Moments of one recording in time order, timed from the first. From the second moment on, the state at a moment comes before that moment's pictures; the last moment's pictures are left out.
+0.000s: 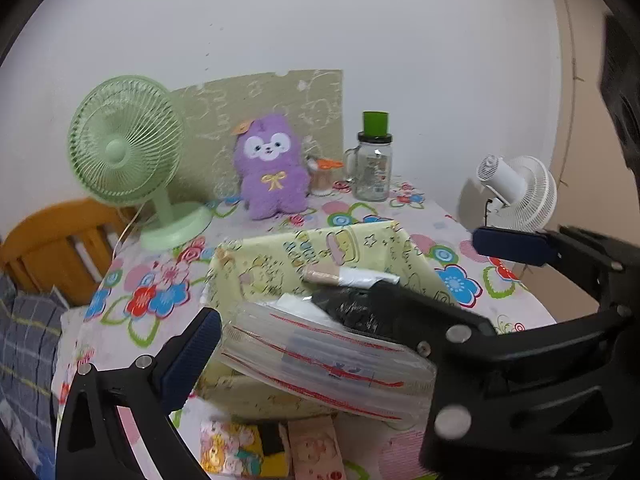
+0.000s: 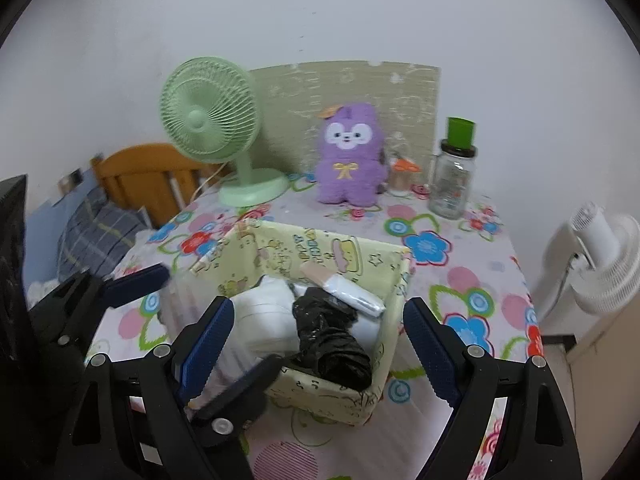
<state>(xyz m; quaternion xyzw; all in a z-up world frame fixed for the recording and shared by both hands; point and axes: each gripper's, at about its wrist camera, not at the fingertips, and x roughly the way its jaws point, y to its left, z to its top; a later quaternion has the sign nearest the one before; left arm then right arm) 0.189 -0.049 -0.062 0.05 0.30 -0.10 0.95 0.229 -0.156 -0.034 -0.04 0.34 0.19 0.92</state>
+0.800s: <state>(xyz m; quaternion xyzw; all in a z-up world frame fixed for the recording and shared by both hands) 0.245 -0.061 -0.084 0.08 0.32 -0.12 0.94 0.309 -0.146 -0.072 -0.06 0.41 0.21 0.89</state>
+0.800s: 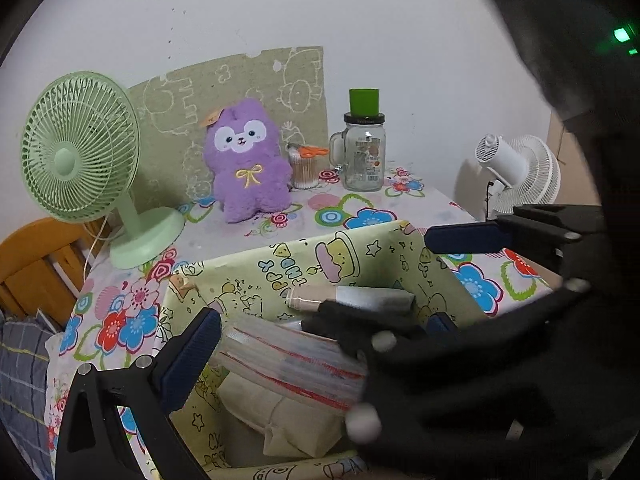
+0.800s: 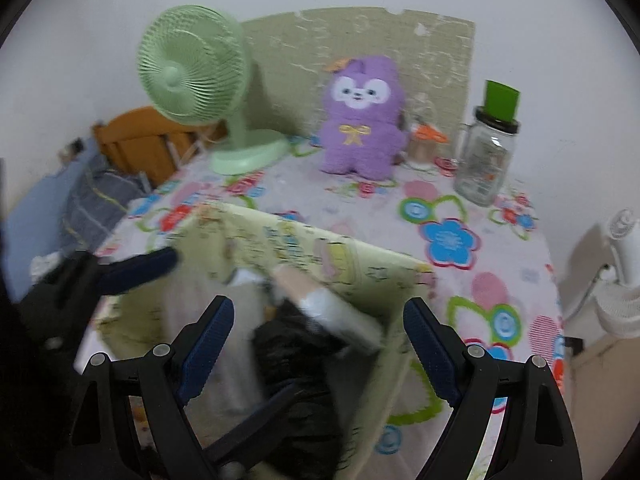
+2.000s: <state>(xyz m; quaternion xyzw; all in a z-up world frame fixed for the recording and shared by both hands) 0.247 -0.064 -0.094 0.11 0.33 -0.14 0.93 0.298 -0.154 -0.068 -0.08 0.44 0.35 0.83</state>
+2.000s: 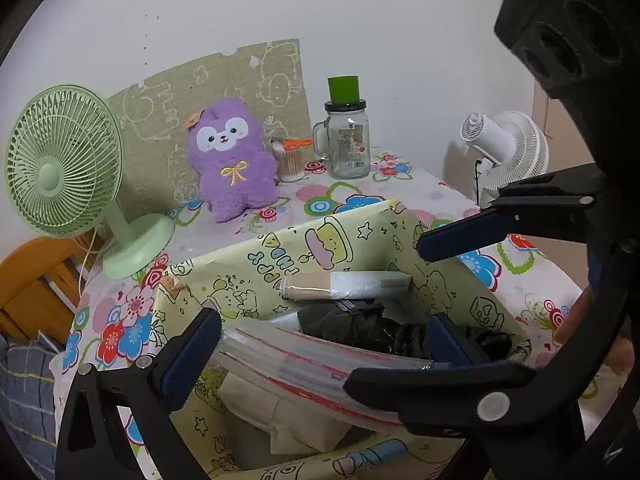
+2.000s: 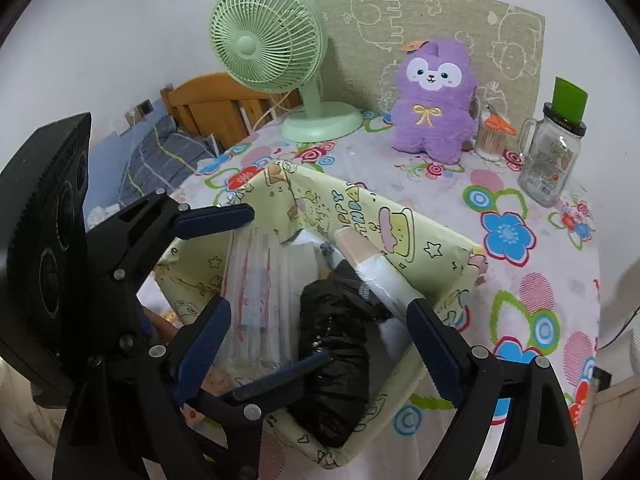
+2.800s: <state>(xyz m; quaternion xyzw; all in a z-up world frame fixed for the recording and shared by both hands) 0.249 -0.074 -0.090 0.14 0.31 -0.12 0.93 0.314 -0.154 -0.072 -0.05 0.45 0.32 0.83</state>
